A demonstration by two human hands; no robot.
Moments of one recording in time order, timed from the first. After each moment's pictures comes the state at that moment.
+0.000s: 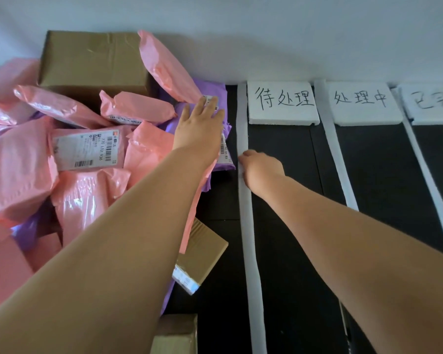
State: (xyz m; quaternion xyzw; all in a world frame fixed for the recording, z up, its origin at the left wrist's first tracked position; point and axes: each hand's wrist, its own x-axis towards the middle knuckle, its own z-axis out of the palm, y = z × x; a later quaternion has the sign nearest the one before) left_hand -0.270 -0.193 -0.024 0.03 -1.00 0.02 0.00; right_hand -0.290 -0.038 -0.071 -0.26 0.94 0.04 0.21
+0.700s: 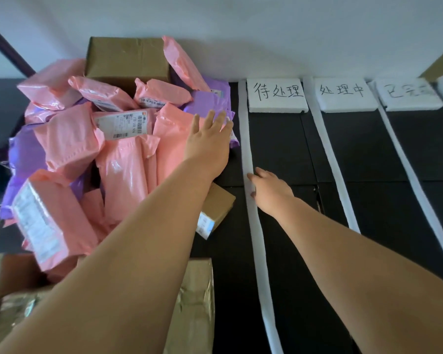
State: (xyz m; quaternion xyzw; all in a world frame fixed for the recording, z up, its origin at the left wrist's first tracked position) left_hand -0.158 -0.161 0.007 0.02 -1.00 0.03 -0.01; right_hand -0.164 0.014 -0.063 -0.23 0.95 0.00 0.23
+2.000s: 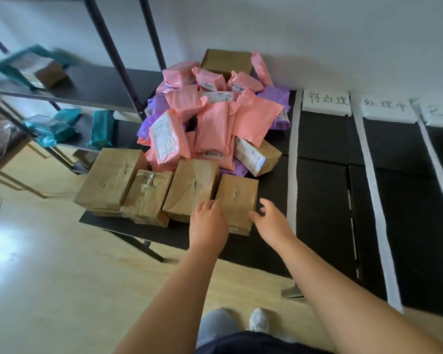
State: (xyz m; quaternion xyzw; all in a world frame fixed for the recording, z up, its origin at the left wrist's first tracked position) left_hand 0.227 -0.084 0.001 0.33 -0.93 -0.19 0.02; right_hand 0.124 0.035 -0.021 -0.12 0.87 -0.37 0.30
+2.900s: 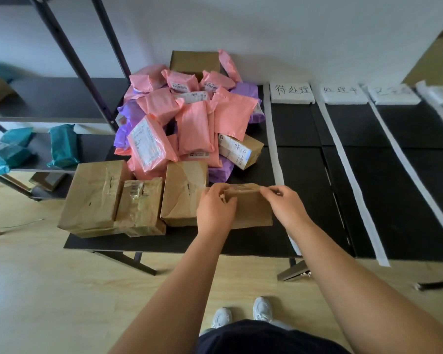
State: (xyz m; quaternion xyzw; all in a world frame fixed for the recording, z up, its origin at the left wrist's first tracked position) left_hand 0.221 -0.100 0.028 0.30 -0.84 -0.43 0.07; right_hand 0.141 0.044 0.024 0.04 0.85 -0.47 0.22
